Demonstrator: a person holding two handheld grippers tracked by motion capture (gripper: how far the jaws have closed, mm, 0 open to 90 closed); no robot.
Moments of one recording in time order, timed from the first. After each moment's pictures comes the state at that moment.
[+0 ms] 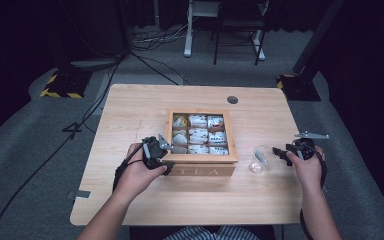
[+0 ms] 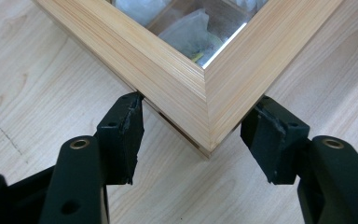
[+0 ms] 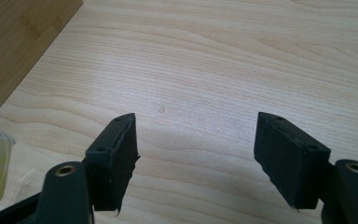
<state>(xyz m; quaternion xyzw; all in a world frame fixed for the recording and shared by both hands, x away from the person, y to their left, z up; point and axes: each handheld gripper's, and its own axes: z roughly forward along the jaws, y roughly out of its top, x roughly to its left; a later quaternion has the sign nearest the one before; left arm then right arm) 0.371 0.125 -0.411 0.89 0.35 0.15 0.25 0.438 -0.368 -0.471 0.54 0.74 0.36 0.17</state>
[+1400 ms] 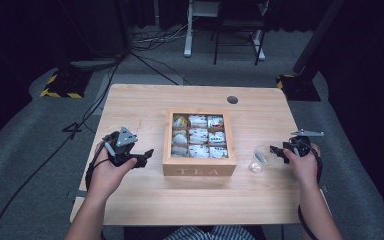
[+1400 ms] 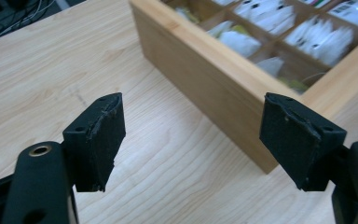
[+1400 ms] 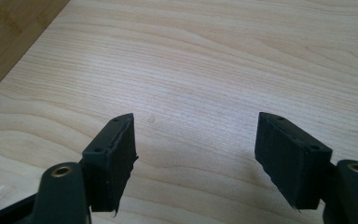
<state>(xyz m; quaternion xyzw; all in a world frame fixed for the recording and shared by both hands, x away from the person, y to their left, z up) 0.367 0.210 -0.401 0.81 0.39 0.22 0.37 0.455 -0.367 -0.483 0.54 0.75 0.35 0.17</state>
